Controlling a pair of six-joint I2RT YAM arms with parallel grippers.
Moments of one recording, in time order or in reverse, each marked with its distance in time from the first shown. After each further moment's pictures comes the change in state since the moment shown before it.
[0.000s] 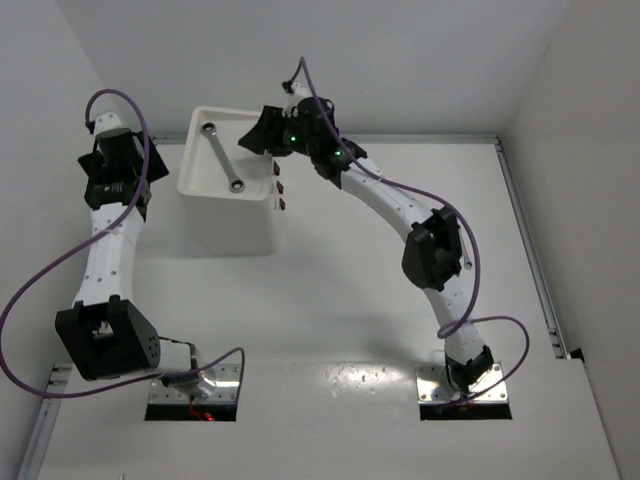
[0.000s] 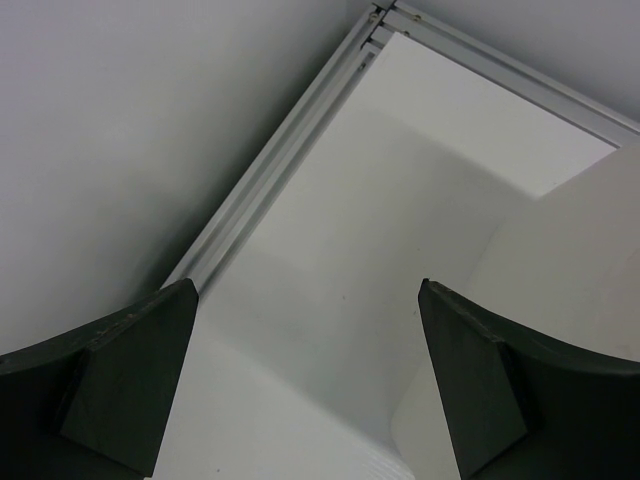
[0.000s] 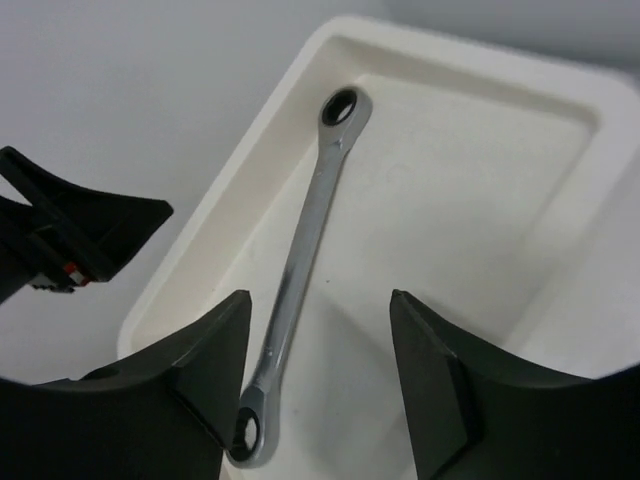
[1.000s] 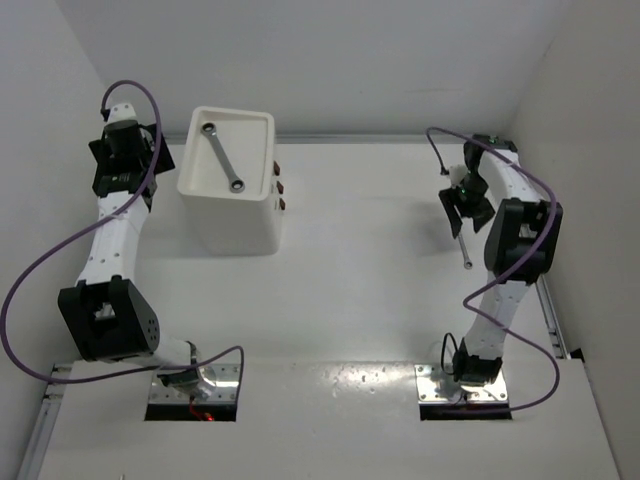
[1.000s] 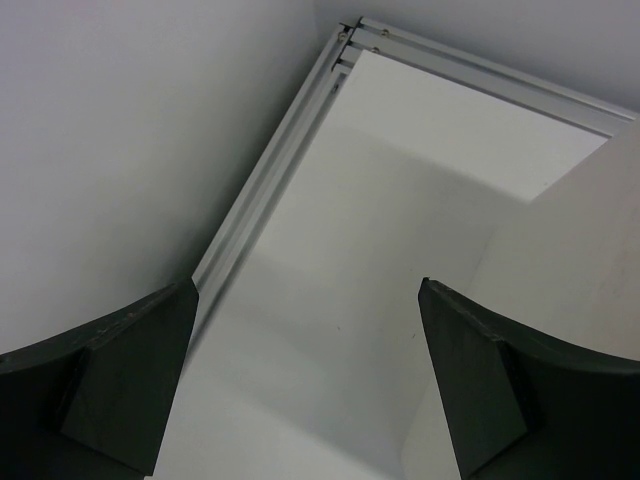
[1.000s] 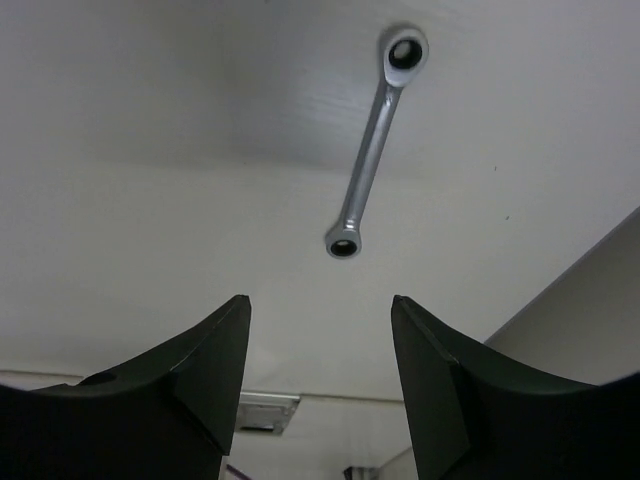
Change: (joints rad) left arm -0.028 0.097 0.044 0.089 0.043 0.111; right arm -0.765 -0.263 -0.493 -1.133 0.338 -1.025
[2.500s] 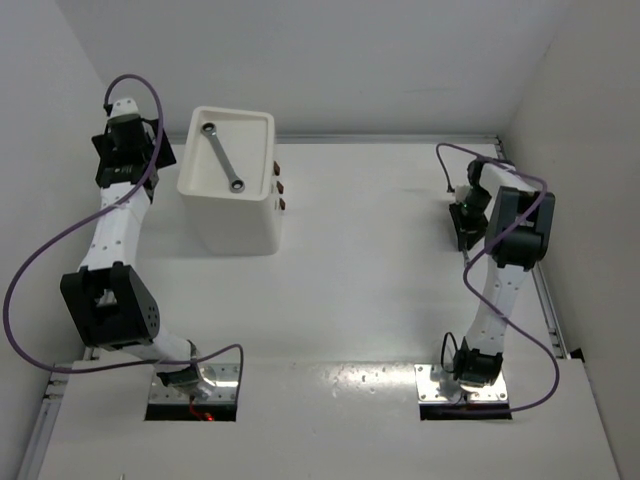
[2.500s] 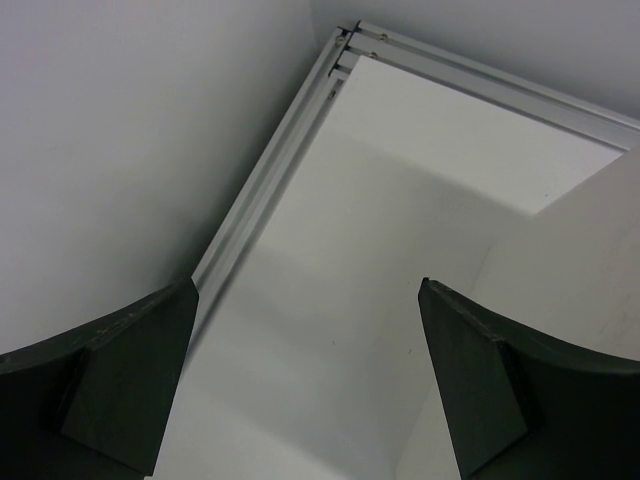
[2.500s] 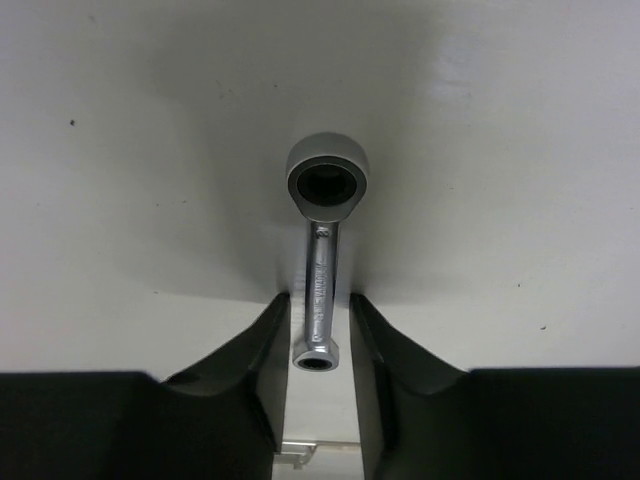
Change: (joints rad) left arm -0.005 0.071 0.058 0.005 -0.009 -0.002; right arm -0.095 0.208 -0.061 0.138 -0.018 0.040
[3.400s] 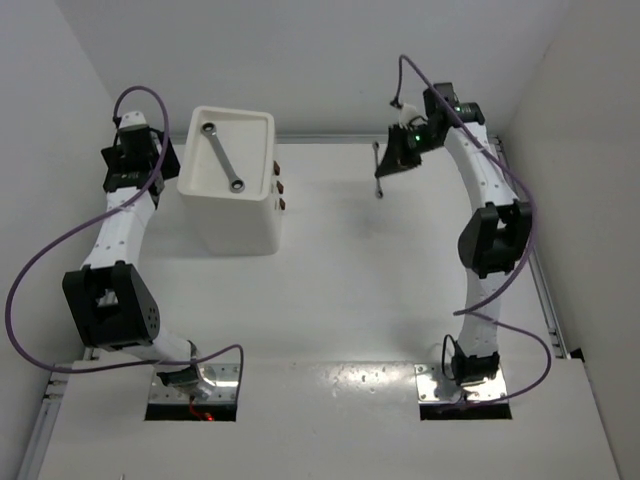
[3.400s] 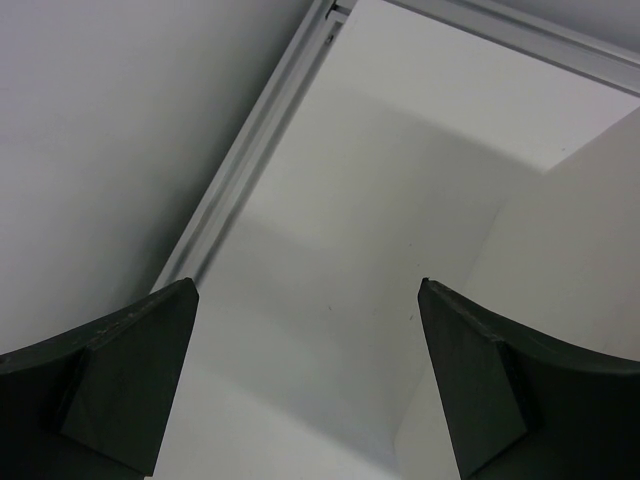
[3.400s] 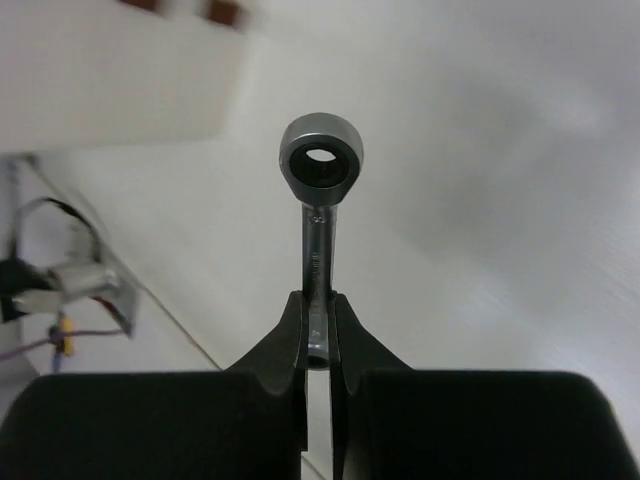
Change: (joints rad) left arm -0.017 -0.001 -0.074 -0.016 -0.007 -0.034; right arm 0.296 -0.126 0.407 -0.079 -0.636 0.233
